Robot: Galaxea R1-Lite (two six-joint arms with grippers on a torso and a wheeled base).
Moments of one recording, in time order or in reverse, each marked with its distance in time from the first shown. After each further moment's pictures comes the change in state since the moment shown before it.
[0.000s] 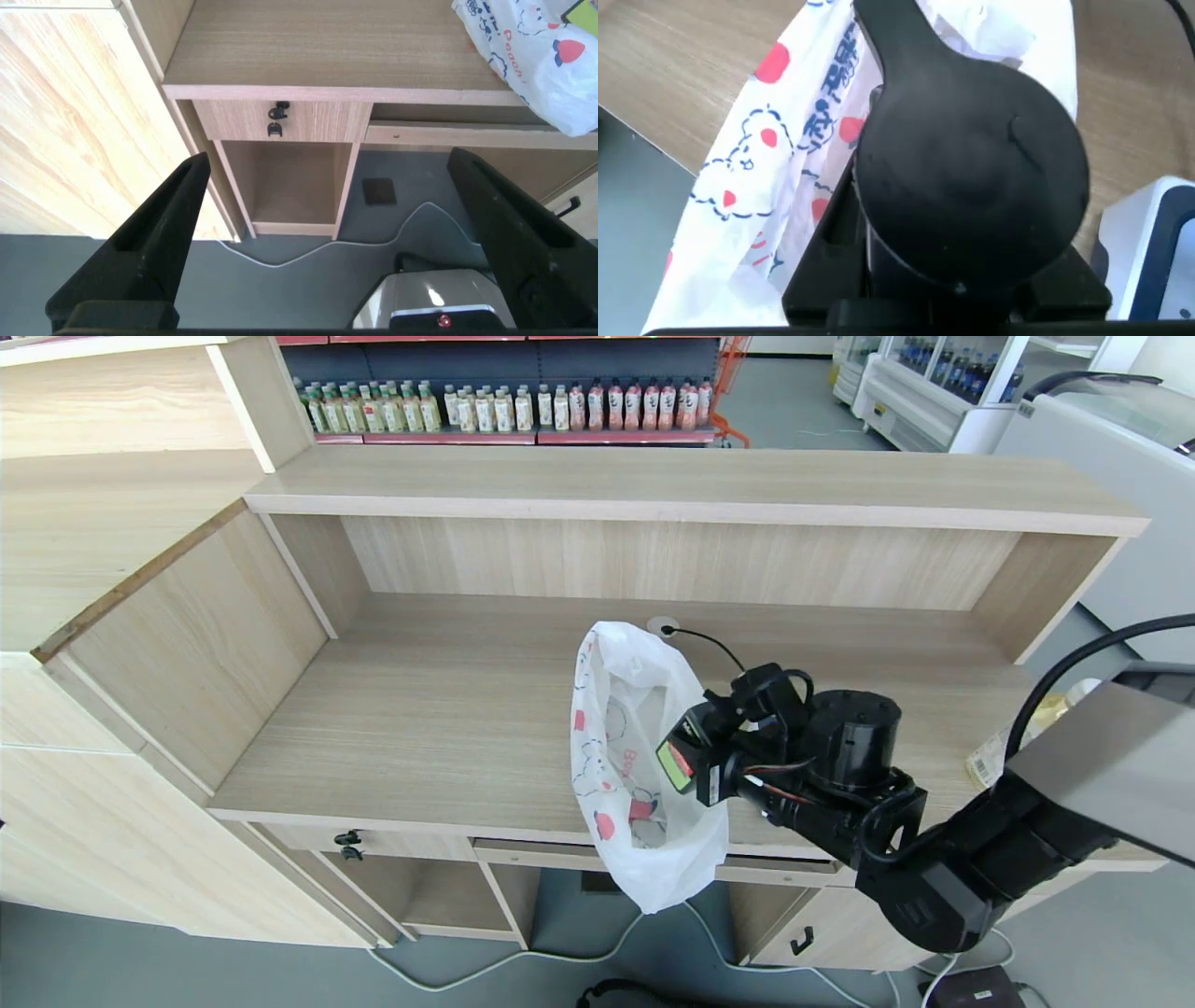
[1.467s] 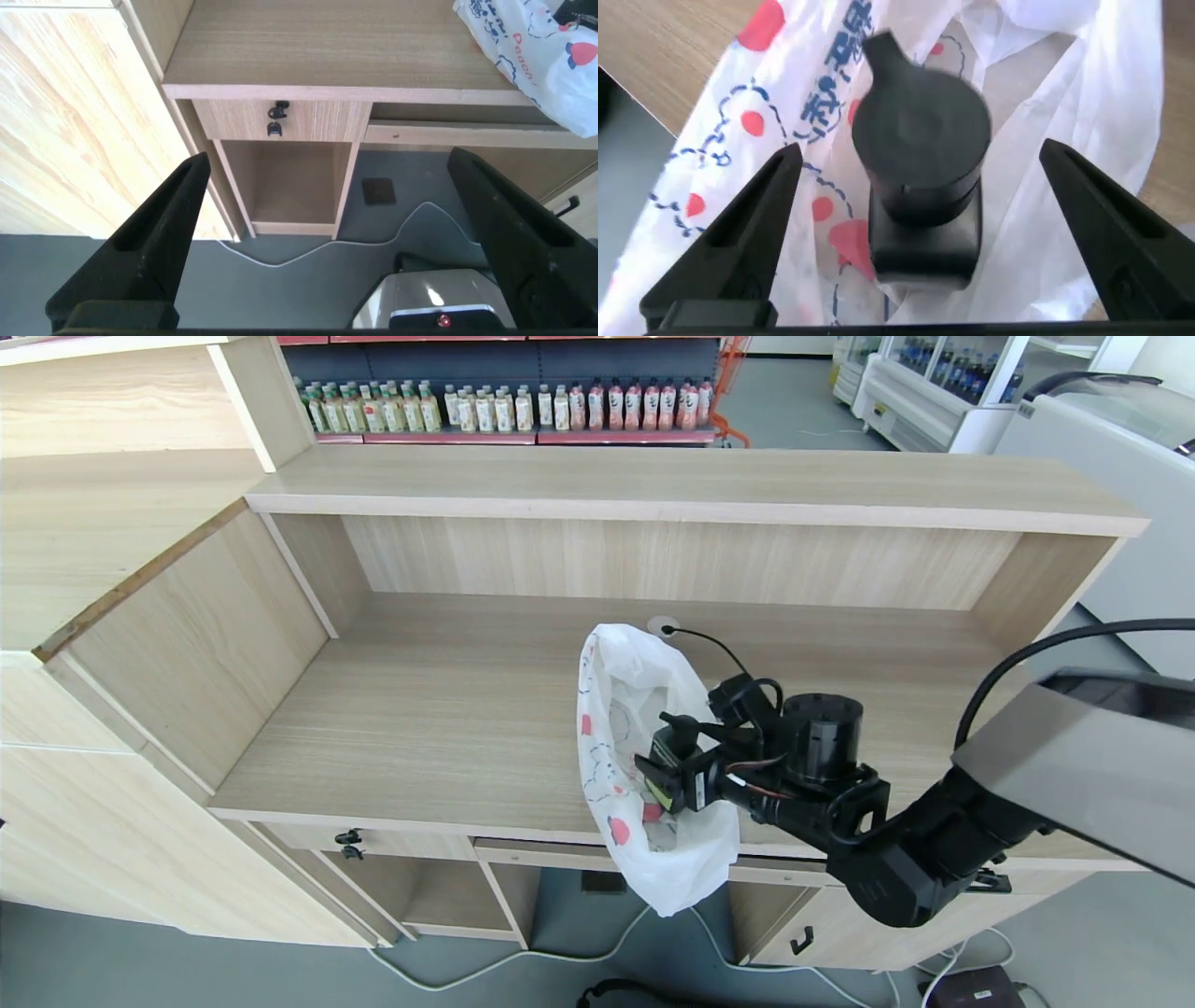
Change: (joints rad) left arm 0.000 0.000 0.000 0.000 0.000 0.000; right arm -0.033 0.082 -0.094 0.056 0.111 -0.031
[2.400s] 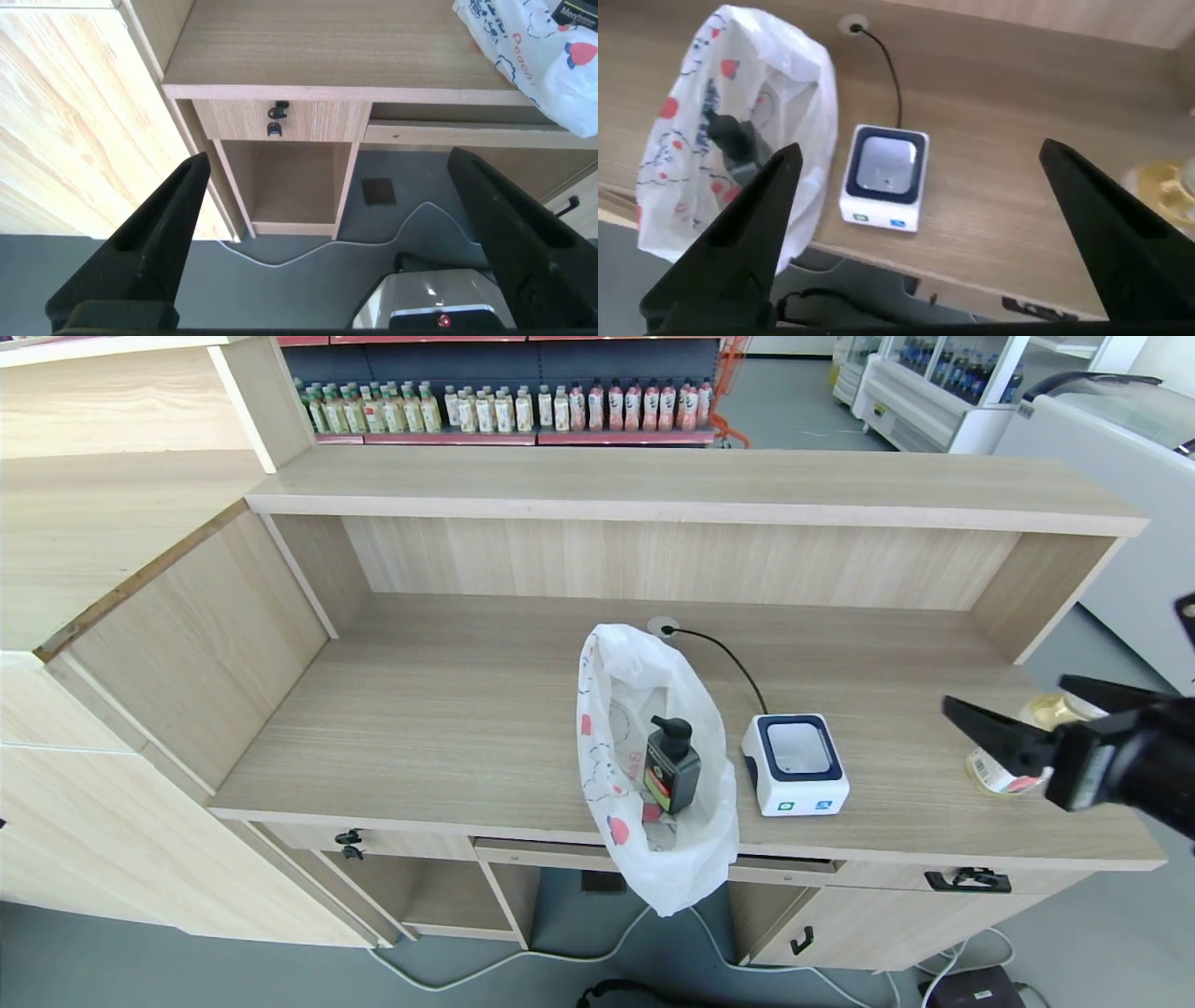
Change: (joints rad) left arm 0.000 0.000 0.000 0.000 0.000 0.000; right arm -0.216 -1.026 0.384 0.567 -0.282 -0.043
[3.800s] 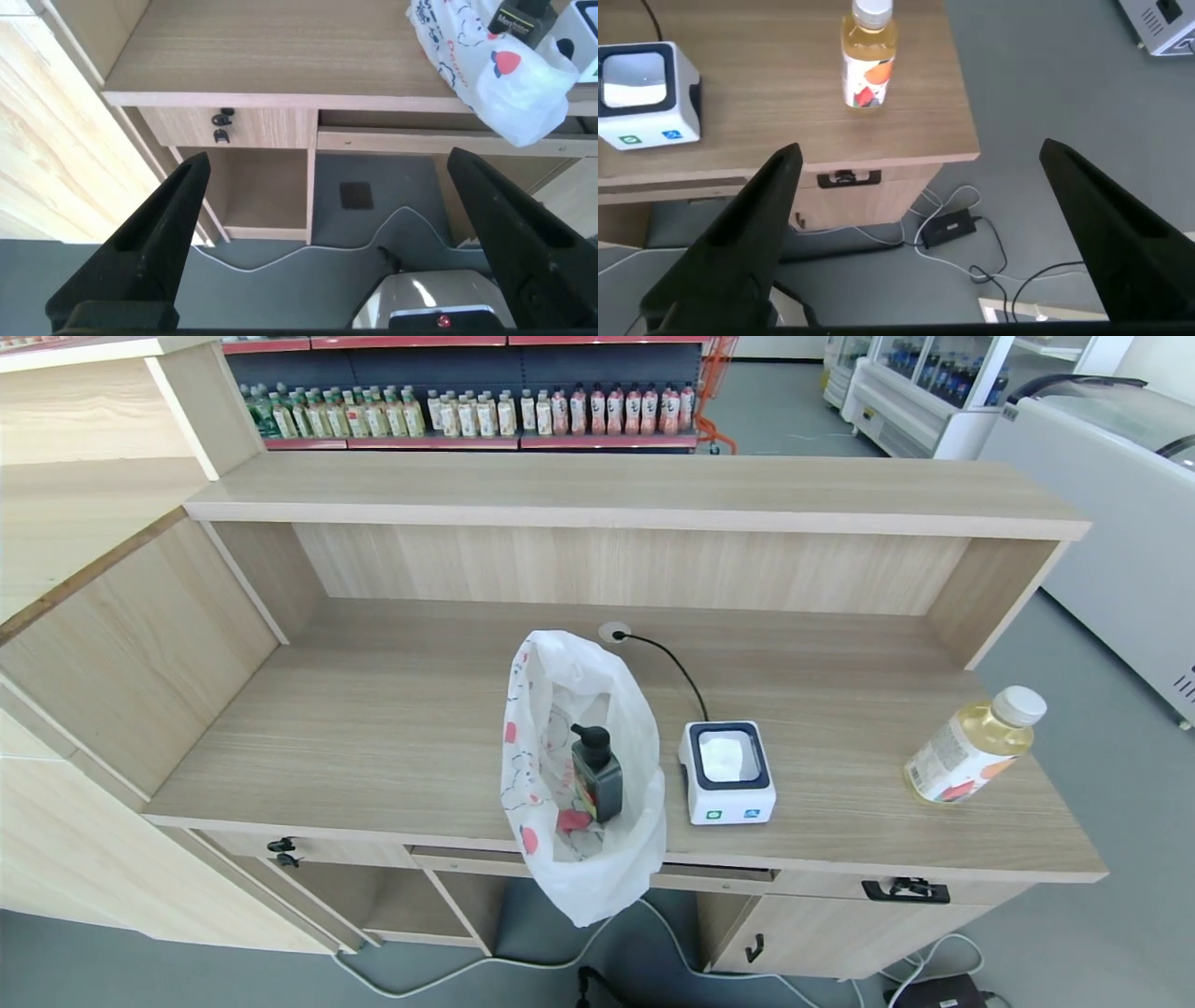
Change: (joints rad) left arm 0.000 0.001 0.000 0.000 0.001 -0.001; right arm -0.310 -0.503 0.005 0.603 -0.083 0.002
